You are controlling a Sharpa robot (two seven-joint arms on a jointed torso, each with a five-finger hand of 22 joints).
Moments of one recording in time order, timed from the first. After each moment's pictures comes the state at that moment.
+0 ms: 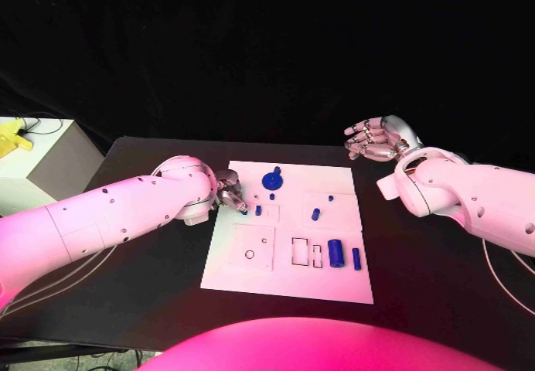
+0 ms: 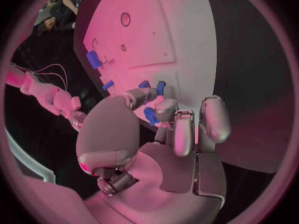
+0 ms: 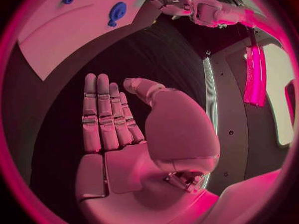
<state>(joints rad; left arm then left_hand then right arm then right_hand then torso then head) 1.04 -0.69 0.09 1.35 -1.26 0.14 -0.51 1.10 -0.20 0.73 0.10 0.46 0.92 0.07 0.71 0.60 1.35 -0.04 1.21 0.86 1.47 -0.08 1.54 1.31 0.09 1.38 0.03 1.34 1.19 1.20 -0.78 -0.11 1.35 -0.65 -0.57 0.14 1.27 -0.19 0.57 -0.02 0.43 0.80 0.20 0.31 0.27 0.99 0.15 0.33 0.18 1.13 0.08 0.26 0.58 0.17 1.06 0.17 0.12 0.68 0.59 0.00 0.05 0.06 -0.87</state>
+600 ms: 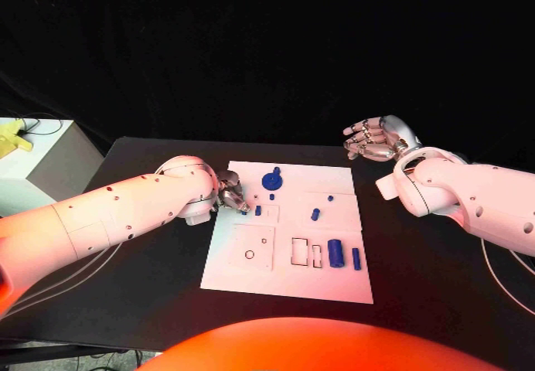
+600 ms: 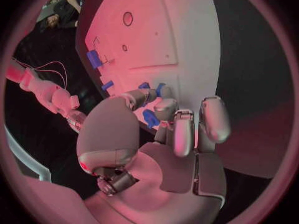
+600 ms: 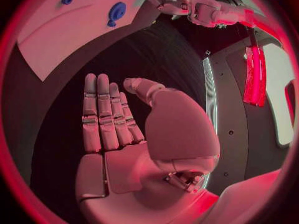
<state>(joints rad) 1.04 -0.67 0.09 1.32 -1.22 0.17 -0.51 1.10 -0.20 0.73 0.10 0.46 0.93 0.06 0.79 0.72 1.35 -0.05 1.20 0.82 1.47 -0.09 1.54 1.31 0.09 1.38 0.03 1.34 1.19 1.20 -0.78 -0.11 1.35 -0.65 -0.57 0.14 1.27 -0.19 0.57 -0.02 0.43 0.80 0.20 0.31 0.27 0.99 0.15 0.33 0.18 1.13 0.08 0.26 0.58 0.17 1.06 0.17 0.12 0.68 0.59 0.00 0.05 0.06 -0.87</state>
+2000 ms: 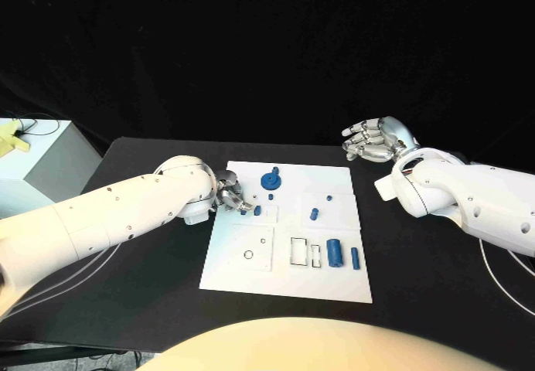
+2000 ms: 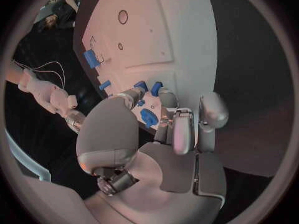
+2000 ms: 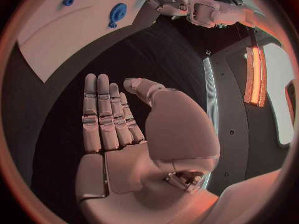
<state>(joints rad) 1.04 -0.66 0.09 1.30 -1.24 0.17 -0.51 1.04 -0.24 0.41 0.29 0.27 0.83 0.06 0.74 0.80 1.16 0.00 1.13 0.64 1.47 -0.07 1.52 1.31 0.09 1.31 0.04 1.25 1.07 1.19 -0.78 -0.11 1.35 -0.65 -0.57 0.14 1.27 -0.19 0.57 -0.02 0.43 0.79 0.20 0.31 0.27 0.99 0.15 0.32 0.17 1.13 0.08 0.25 0.57 0.17 1.06 0.17 0.11 0.67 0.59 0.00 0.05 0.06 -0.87</state>
